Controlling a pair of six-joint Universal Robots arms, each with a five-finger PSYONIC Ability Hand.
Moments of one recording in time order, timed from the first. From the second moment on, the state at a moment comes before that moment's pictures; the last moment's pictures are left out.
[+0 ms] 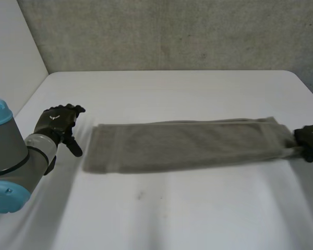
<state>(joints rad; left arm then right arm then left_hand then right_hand) 4.49 -1.94 -1.69 3.37 -1.53 3.26 1.35 -1.04 1.65 -0.20 1.26 2.49 0.22 0.22 0.22 0.22 0.05 1.31 1.29 1.33 1.34 1.15</state>
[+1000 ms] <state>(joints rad) 4.47 -1.89 -1.69 3.37 -1.54 3.26 2.28 -0.98 1.20 0.01 1.44 2.75 0.19 0.18 0.19 0.19 0.03 0.23 0.25 0.24 0.26 0.06</state>
